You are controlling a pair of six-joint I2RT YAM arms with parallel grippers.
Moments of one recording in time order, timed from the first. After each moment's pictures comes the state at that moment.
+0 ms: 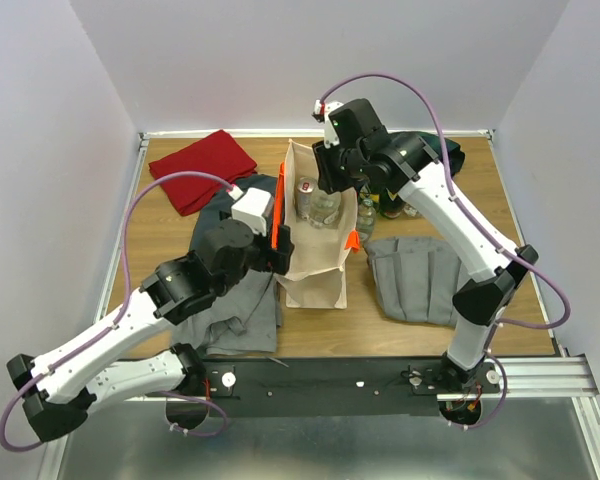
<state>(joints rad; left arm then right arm) -0.95 0.90 1.00 -0.54 -0.40 -0.34 0.73 1.81 2.12 -1.05 0.10 0.16</state>
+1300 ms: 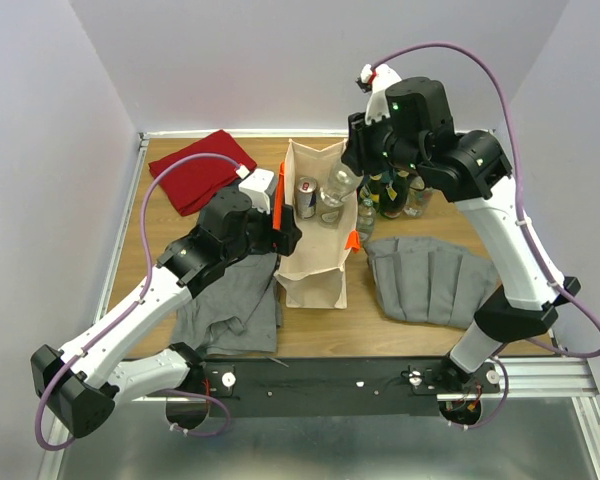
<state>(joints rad) -0.68 1.04 1.01 -0.40 -0.03 -0.32 0.74 1.66 2.30 -1.13 0.15 0.16</state>
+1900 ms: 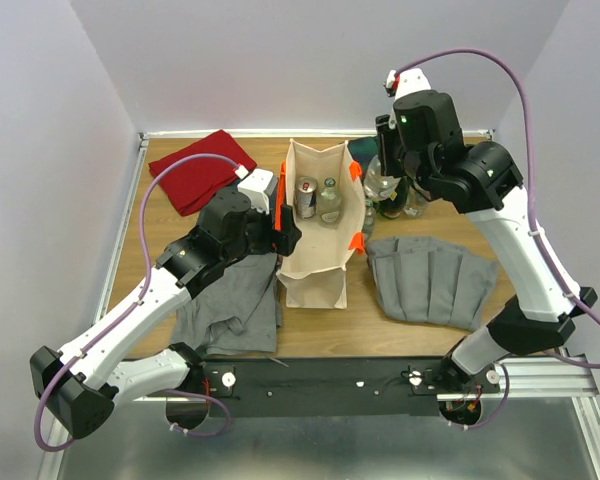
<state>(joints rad) -0.68 1.04 1.01 -0.40 -0.03 -0.33 0.74 1.57 2.18 -1.13 0.49 0.16</state>
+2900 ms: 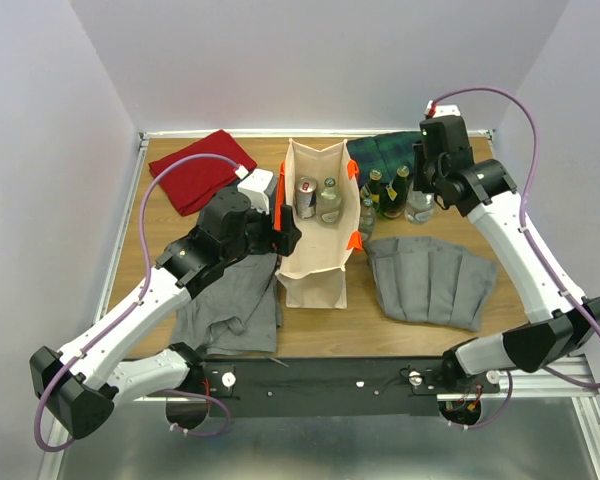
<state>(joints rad) -0.68 1.04 1.01 -0.41 -0.03 -0.33 0.41 1.43 1.64 -0.92 0.46 0.18</state>
